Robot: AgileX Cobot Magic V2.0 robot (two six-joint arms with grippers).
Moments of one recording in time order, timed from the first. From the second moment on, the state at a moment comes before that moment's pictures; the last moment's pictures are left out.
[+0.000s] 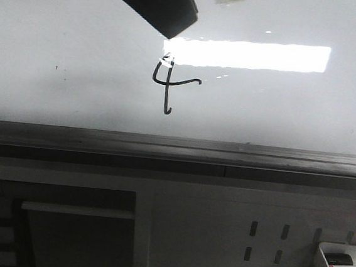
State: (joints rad) left arm -0.67 1.38 -1.20 -0.61 0.94 1.15; right arm 0.47 1.19 -1.25 0.53 1.14 -1.08
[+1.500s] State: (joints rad) left arm -0.26 1.19 -0.57 -0.67 0.08 0.51; right arm 0.27 0.86 -1.02 0.14 0.93 -0.54
